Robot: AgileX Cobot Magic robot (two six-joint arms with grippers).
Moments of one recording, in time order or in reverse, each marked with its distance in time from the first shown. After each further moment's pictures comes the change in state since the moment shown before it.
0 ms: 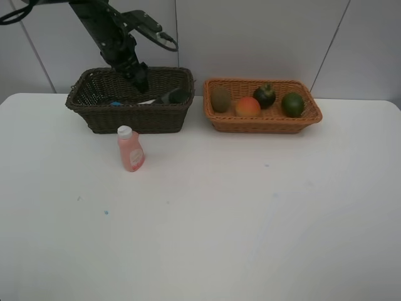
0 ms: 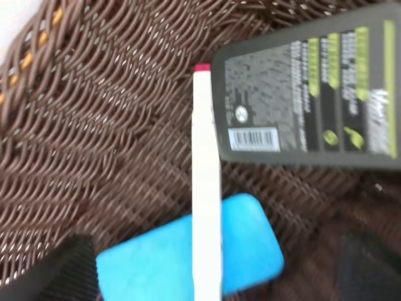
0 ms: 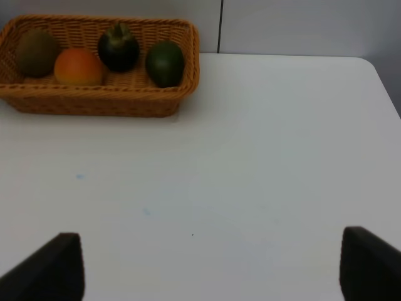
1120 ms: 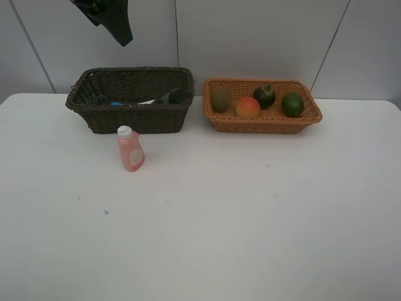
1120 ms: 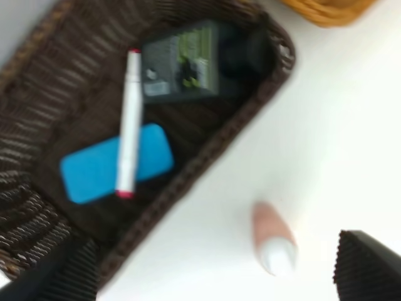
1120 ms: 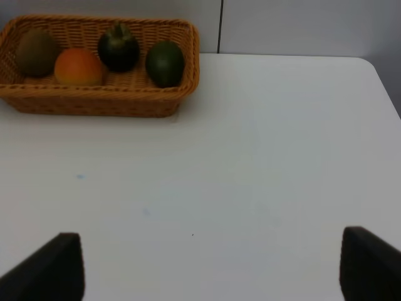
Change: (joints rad) left arm -0.082 -0.414 0.130 -0.001 0.284 -0.172; right arm 0.000 0.000 0.000 0.000 0.000 0.000
